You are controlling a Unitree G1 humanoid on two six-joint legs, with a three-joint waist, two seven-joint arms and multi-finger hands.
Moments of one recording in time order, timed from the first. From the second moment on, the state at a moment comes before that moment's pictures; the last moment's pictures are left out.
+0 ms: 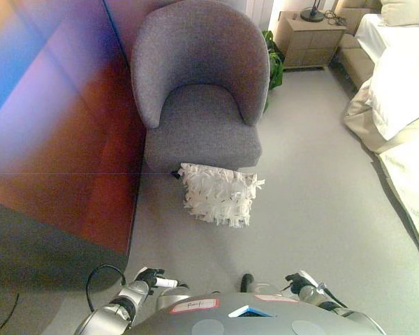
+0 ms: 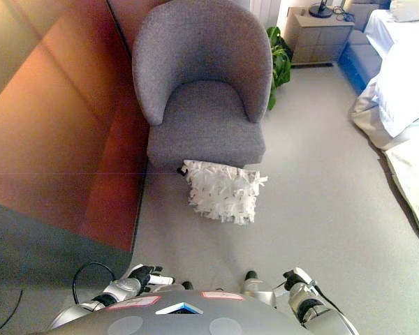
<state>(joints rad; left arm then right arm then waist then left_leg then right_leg) -0.03 0.23 -0.37 1.25 -0.04 0.11 0.00 0.01 -0.23 0.39 1.25 -0.31 0.19 -0.13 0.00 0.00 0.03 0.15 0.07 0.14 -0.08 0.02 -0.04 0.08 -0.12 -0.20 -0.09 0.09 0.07</state>
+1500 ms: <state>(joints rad) -0.06 0.23 -0.37 1.25 -0.04 0.08 0.06 -0.03 -0.23 0.39 1.25 -0.24 0.19 -0.10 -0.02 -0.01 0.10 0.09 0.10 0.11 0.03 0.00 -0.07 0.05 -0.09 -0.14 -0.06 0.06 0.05</state>
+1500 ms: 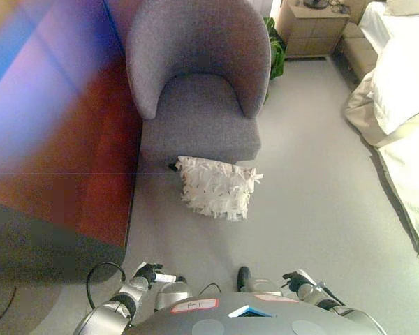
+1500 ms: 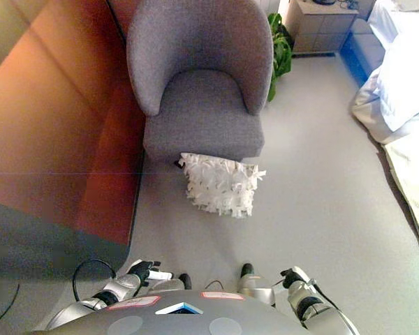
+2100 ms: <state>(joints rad) -0.13 0.18 -0.19 1.26 -0.29 -0.01 0.15 -0.06 -0.24 0.31 1.39 -0.09 0.19 -0.08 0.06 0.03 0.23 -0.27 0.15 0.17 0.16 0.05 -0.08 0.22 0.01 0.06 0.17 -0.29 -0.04</state>
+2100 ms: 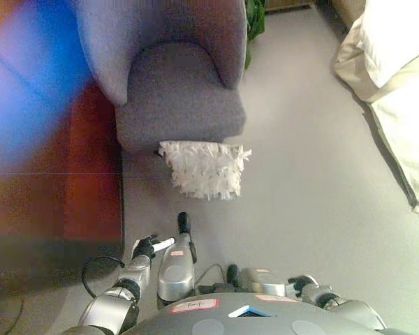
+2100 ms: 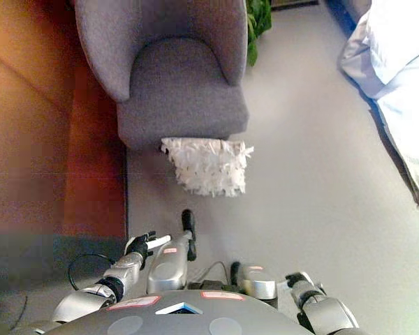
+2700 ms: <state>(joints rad) -0.15 0.27 -0.27 1.30 -0.23 0.04 0.14 -0.10 -0.25 0.36 1.23 -0.12 0.08 -0.12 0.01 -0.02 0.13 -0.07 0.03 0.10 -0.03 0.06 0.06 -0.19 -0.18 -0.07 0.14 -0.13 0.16</state>
